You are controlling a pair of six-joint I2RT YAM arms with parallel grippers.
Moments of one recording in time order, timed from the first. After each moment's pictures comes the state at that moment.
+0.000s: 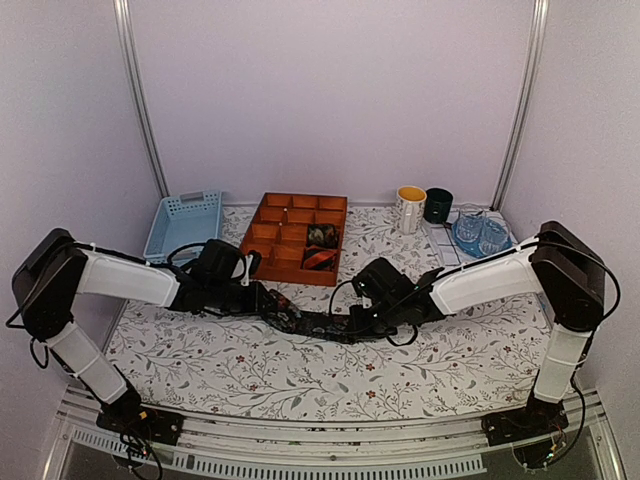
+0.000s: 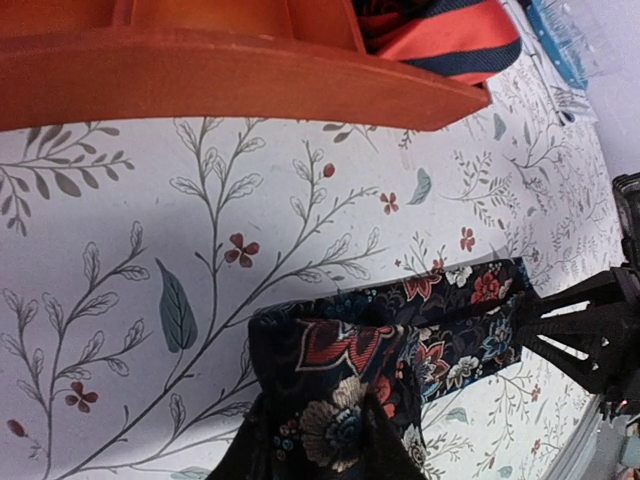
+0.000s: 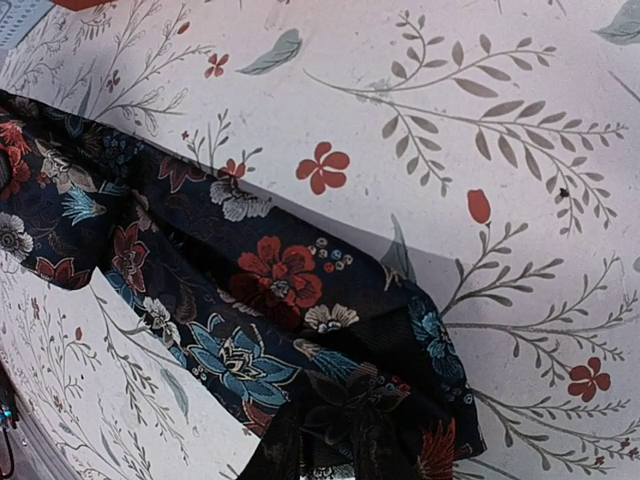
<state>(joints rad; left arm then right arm) -0.64 1.60 0.72 0.07 0.19 -0.58 0.95 1.85 1.03 -0.14 -0.01 0.74</state>
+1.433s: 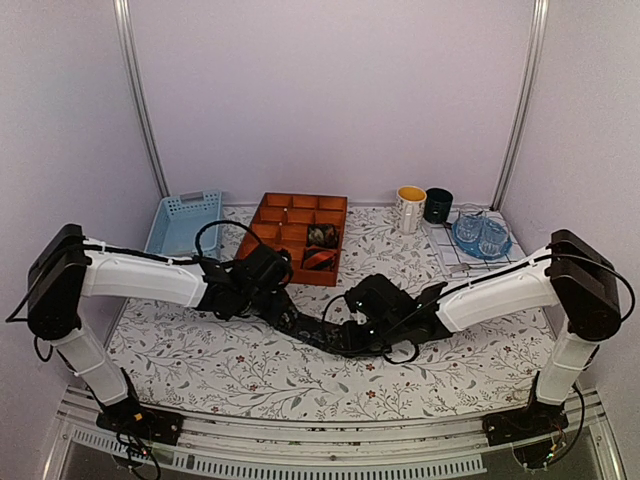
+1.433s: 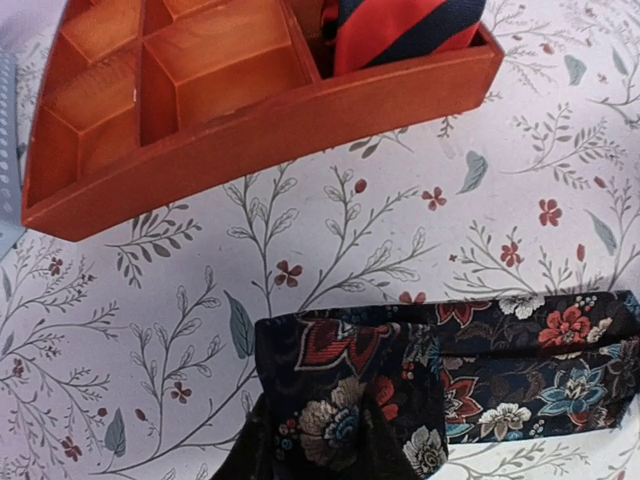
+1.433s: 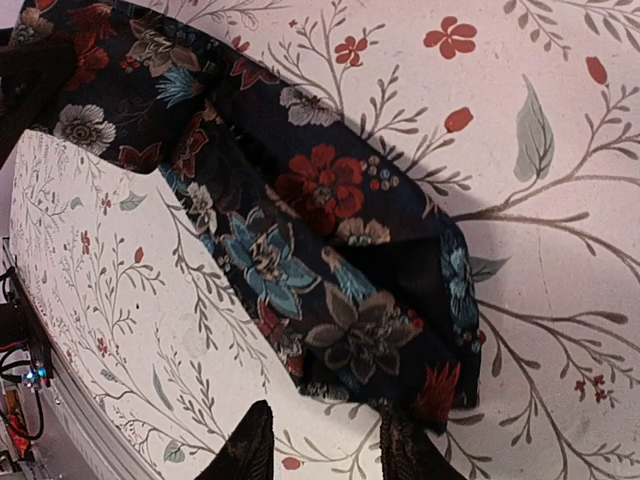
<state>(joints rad) -0.91 1.65 0.95 -0.28 -0.40 -0.37 1.08 1.79 0.96 -0.08 -0.05 0.87</state>
